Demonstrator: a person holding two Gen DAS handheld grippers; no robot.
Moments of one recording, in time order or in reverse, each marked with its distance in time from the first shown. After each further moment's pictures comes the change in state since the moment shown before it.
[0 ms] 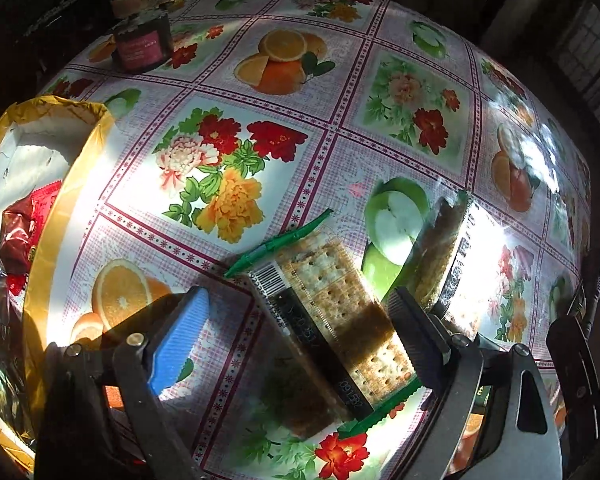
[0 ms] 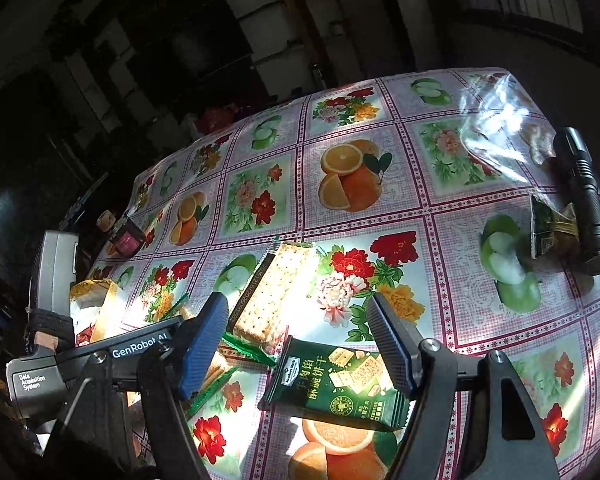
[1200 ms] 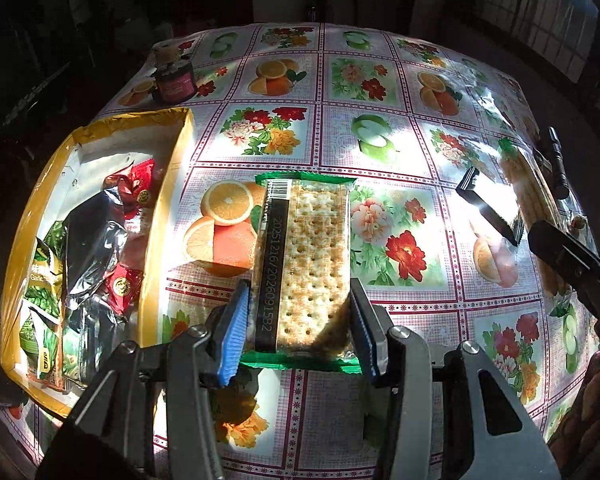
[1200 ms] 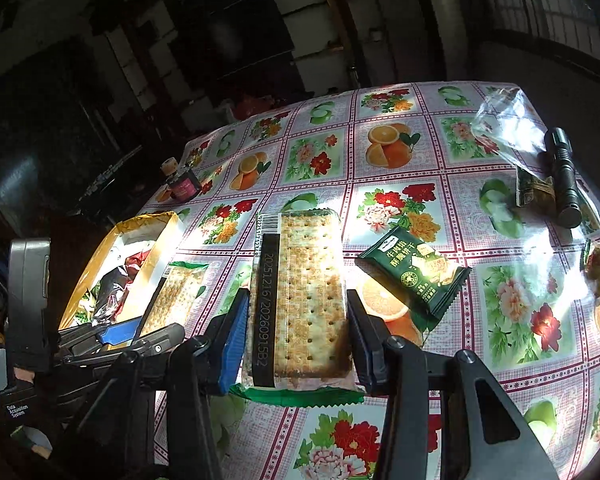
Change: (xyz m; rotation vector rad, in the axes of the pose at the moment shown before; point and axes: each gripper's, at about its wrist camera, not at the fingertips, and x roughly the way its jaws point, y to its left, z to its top) left arm -0.099 0.057 -0.114 0.261 -0.159 -0.019; right arm -0.086 0.035 -0.077 -0.119 0.002 0.080
